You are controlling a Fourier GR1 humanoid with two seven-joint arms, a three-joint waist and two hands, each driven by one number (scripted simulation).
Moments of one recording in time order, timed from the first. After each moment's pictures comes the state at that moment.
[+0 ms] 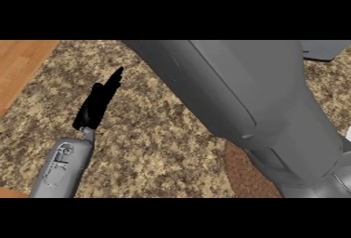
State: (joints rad) left arm -0.39 0.13 -0.03 -1.30 -0.17 -0.05 0.24; right arm -1.76 -0.01 0.07 -0.77 0.99 -0.09 1.12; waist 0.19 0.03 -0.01
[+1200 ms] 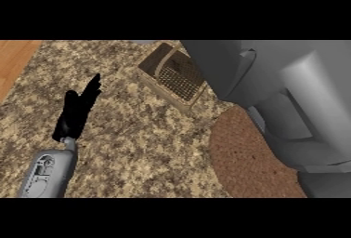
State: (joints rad) left arm -0.29 0.17 0.04 -1.35 -0.15 -0.02 0.23; right arm -1.98 -0.07 -0.05 -0.22 1.05 0.04 1.07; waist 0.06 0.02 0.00
